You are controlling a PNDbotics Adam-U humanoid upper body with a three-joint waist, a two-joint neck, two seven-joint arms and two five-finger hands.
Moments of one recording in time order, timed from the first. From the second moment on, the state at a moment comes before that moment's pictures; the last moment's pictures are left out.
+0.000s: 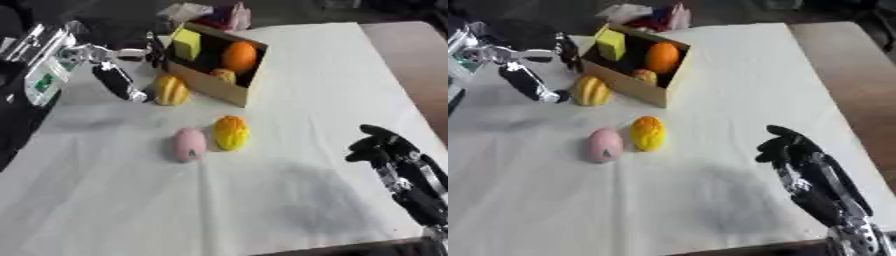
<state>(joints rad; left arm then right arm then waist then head) -0.91 0.68 -0.38 -1.31 -0.80 -0.41 -0.71 -0.10 -0.16 0.07 -1.78 0.02 -0.24 0.32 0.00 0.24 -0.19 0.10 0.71</state>
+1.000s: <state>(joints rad) -0.91 0.55 -0.32 -1.09 -1.04 -0.37 -0.46 -0.11 -0.16 0.07 -1.78 0.02 -0.24 0.32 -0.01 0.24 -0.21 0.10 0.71</state>
